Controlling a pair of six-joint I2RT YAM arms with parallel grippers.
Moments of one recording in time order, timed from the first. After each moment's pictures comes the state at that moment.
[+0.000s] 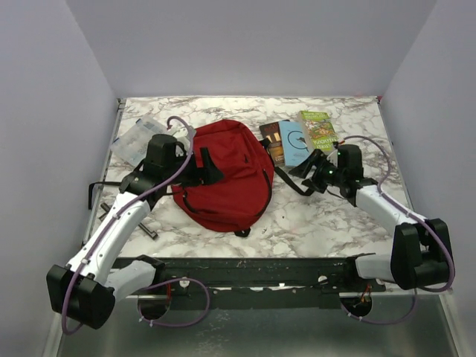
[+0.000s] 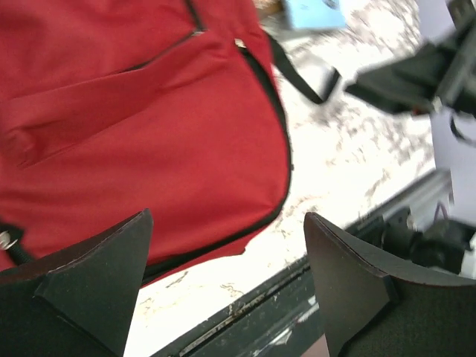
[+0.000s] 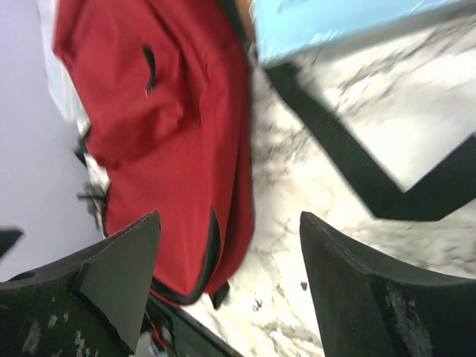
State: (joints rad) left arm -0.31 1.04 0.93 -0.52 0.35 -0.50; right arm 0.21 1.30 0.67 -0.05 -0.45 0.76
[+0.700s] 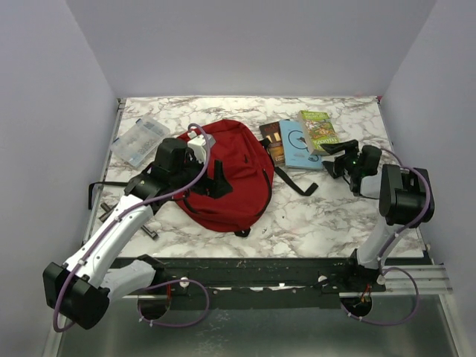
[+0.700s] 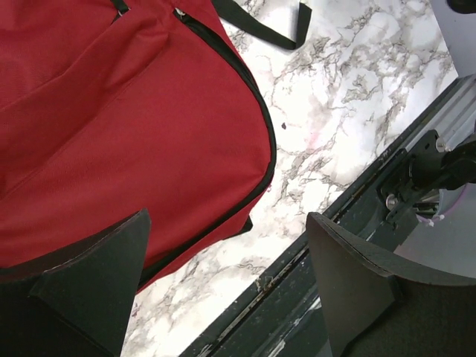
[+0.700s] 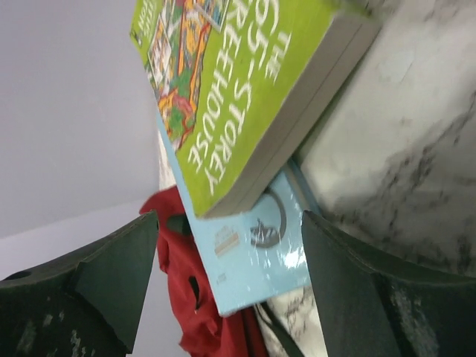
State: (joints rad) left arm -0.48 1.06 0.96 -0.52 0.44 -0.27; right arm -0.17 1.79 0.67 0.66 -0.43 1.19
